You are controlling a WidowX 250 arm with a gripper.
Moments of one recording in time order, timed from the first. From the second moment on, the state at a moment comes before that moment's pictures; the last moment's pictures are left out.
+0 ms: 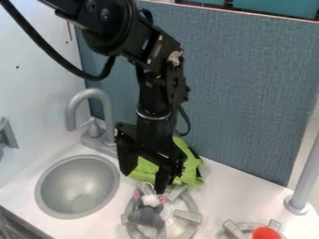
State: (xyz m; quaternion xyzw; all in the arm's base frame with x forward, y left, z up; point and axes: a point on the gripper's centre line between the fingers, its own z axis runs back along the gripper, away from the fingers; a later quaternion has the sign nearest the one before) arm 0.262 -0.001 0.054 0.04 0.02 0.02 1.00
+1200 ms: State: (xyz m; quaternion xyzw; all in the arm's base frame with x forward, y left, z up) arm 0.323 -0.122 -0.025 0.02 0.02 -0.07 1.00
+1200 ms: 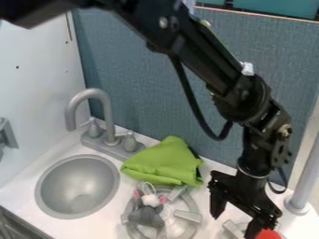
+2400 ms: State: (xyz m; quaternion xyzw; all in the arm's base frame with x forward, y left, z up) arm 0.342 -0.148 -0.066 0.03 0.03 -0.04 1.00
